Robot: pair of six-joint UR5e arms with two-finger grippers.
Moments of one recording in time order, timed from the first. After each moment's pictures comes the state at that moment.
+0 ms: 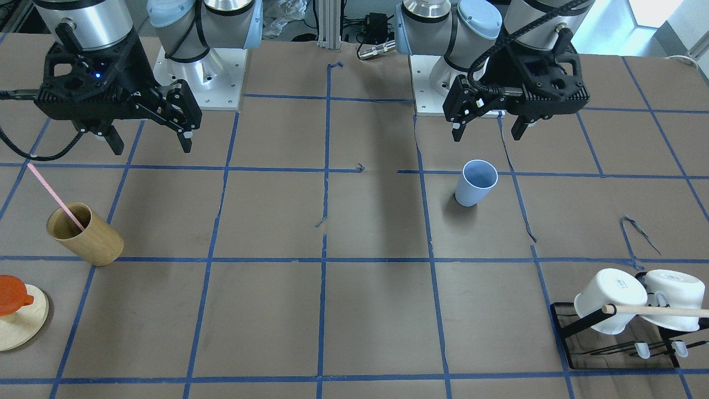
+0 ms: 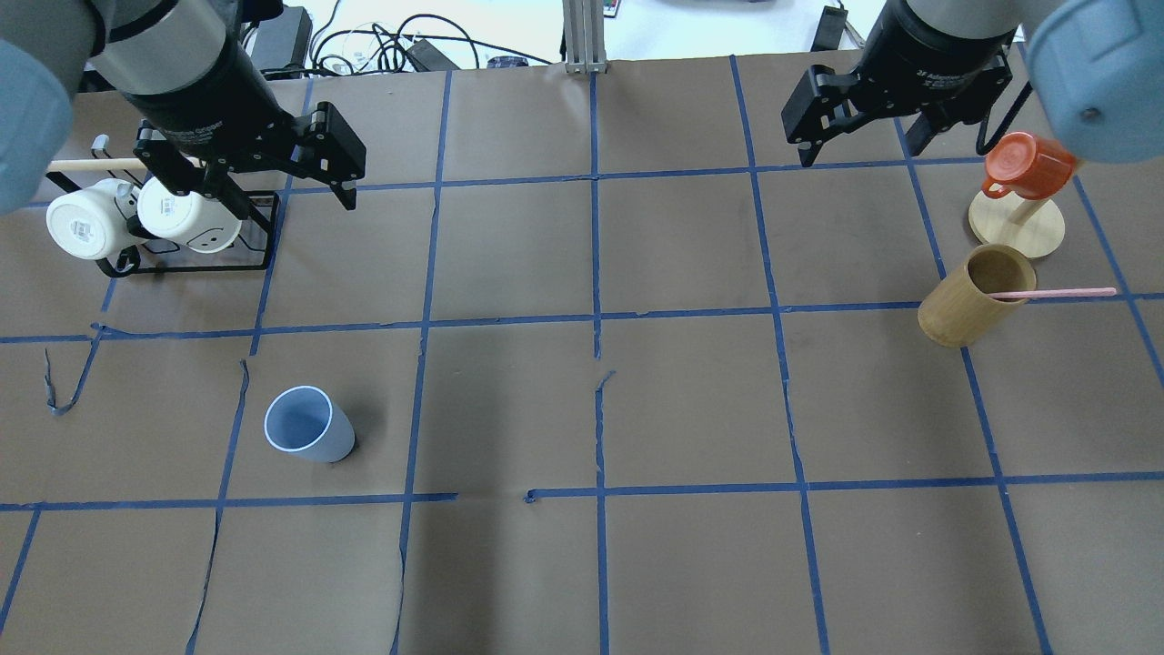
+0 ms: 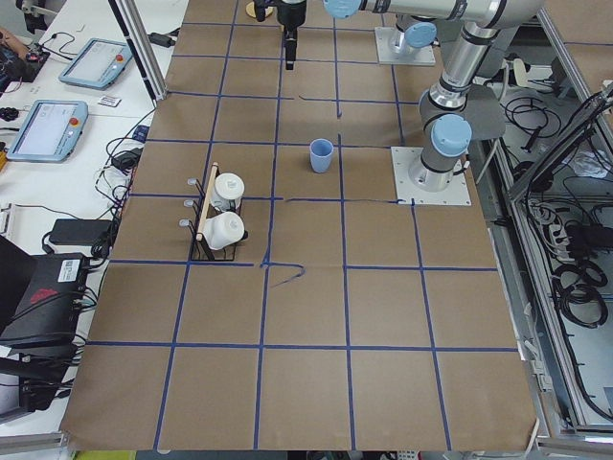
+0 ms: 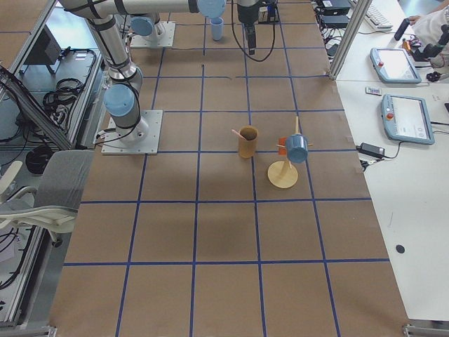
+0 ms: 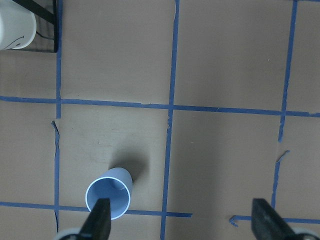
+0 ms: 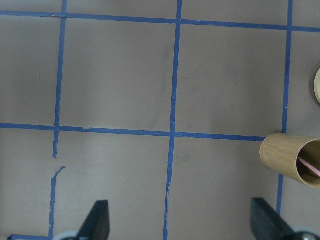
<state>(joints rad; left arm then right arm) -1.58 -1.55 -1.53 -1.57 1.58 -0.07 1.58 -1.57 1.54 -1.69 -1.57 -0.06</state>
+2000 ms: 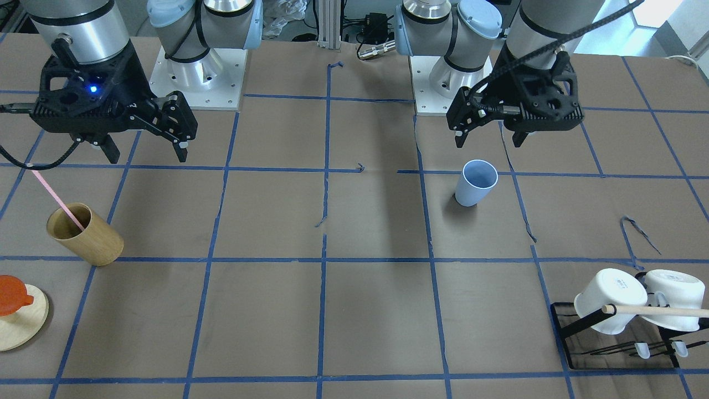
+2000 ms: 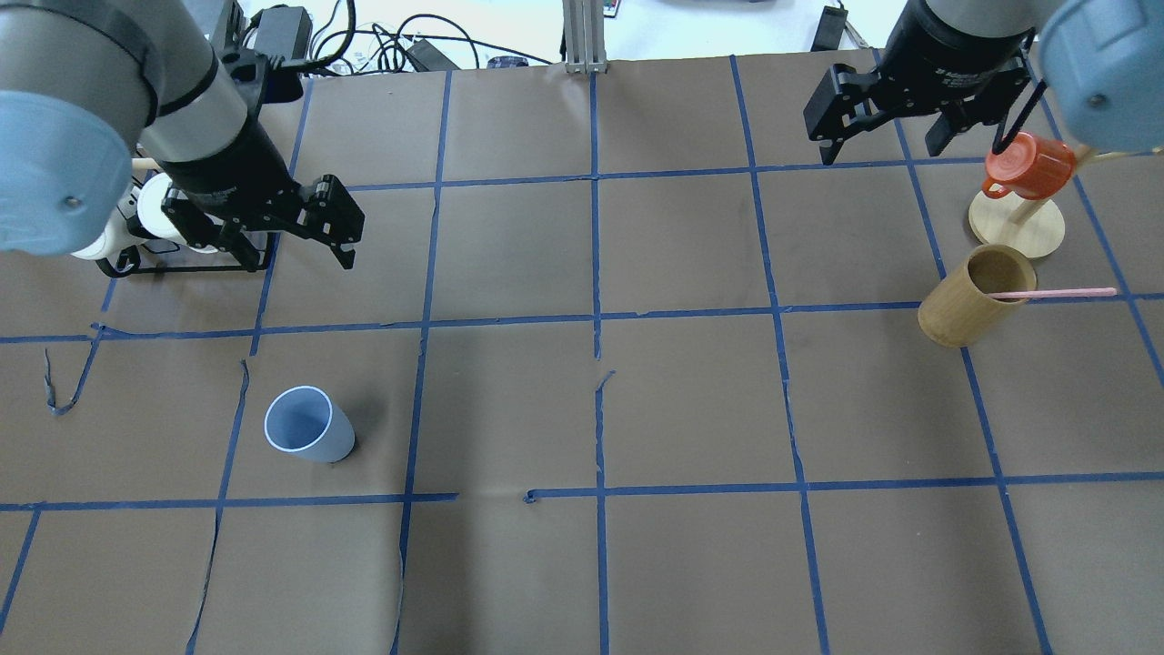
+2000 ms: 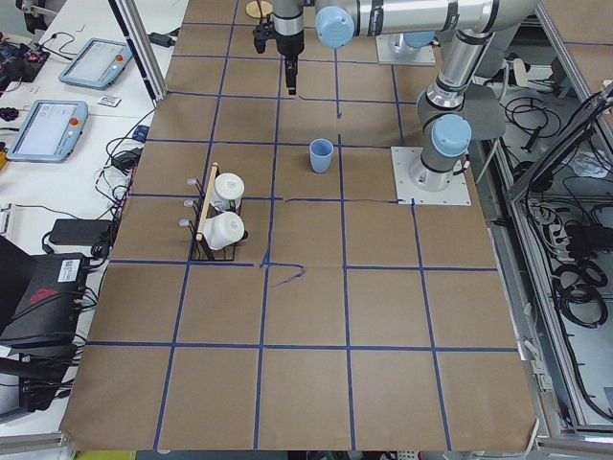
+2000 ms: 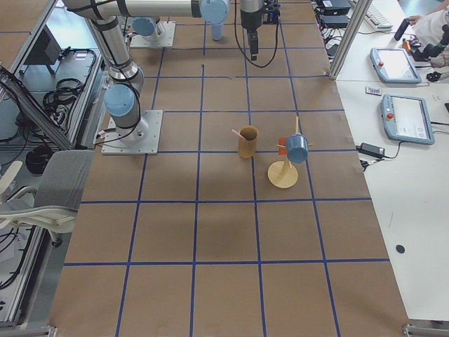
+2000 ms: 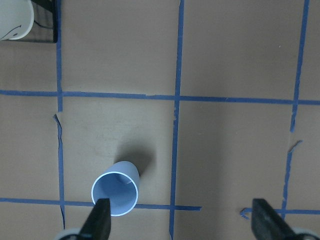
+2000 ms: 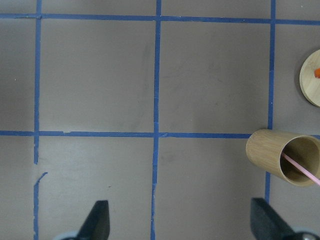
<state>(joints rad) -1.51 -1.58 -1.72 -1.50 1.59 0.06 1.51 -1.55 1.55 -1.68 -1.58 -0.08</state>
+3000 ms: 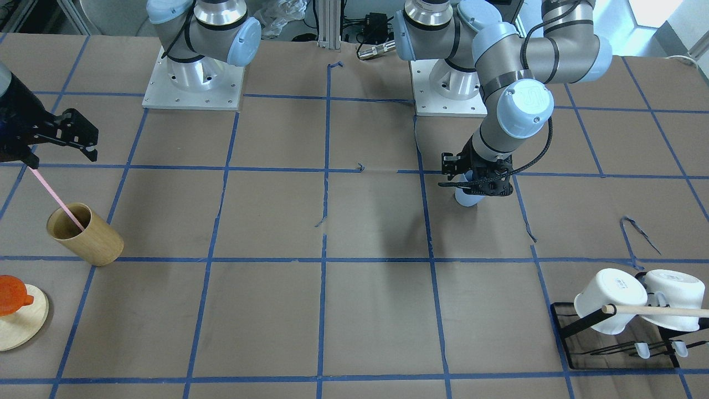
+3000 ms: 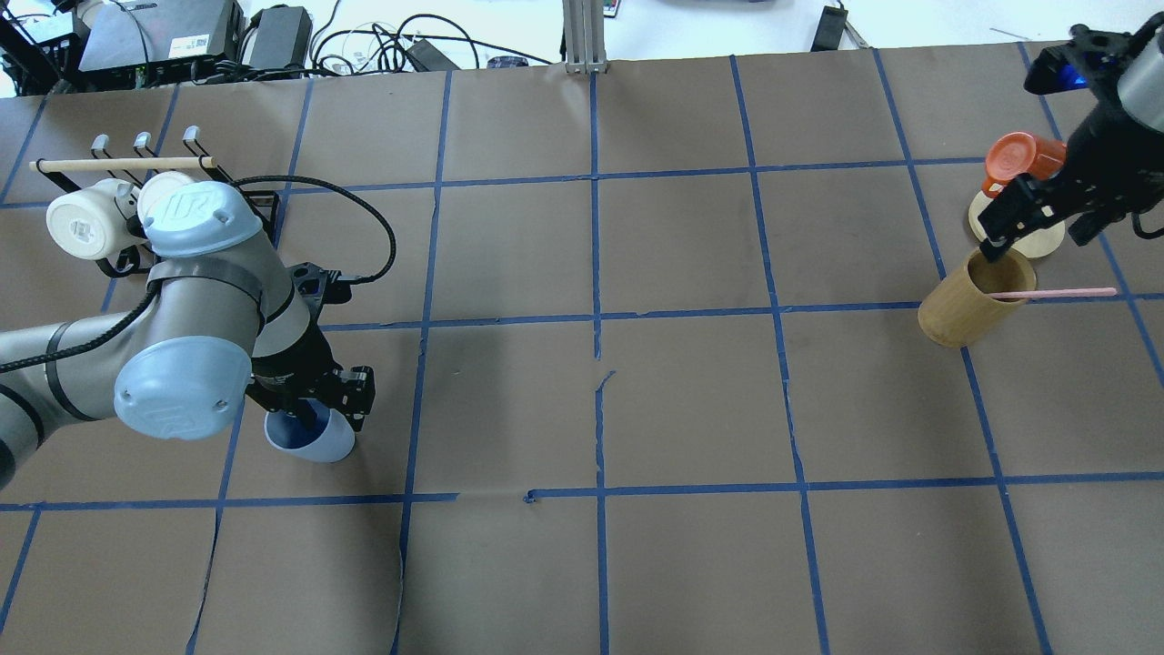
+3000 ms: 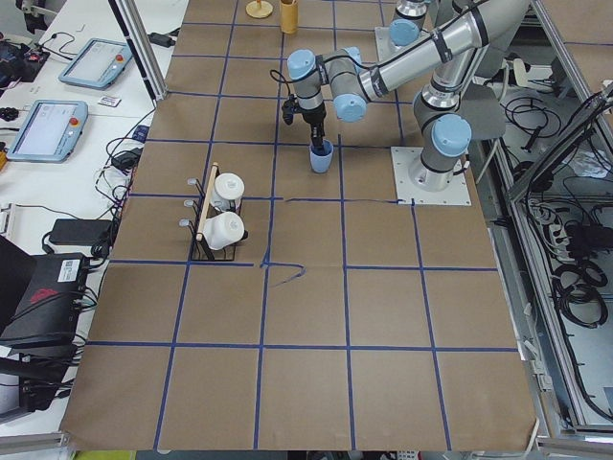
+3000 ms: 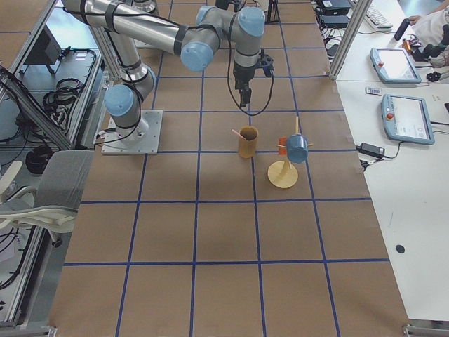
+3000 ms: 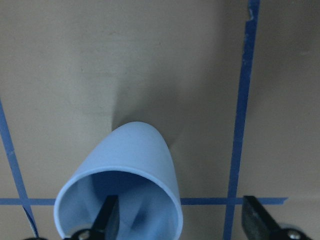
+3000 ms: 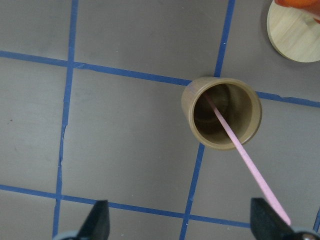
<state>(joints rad) -1.44 -1.61 -2.13 -1.21 1.63 0.18 1.17 -1.59 1.76 -1.70 -1.58 -0.57</state>
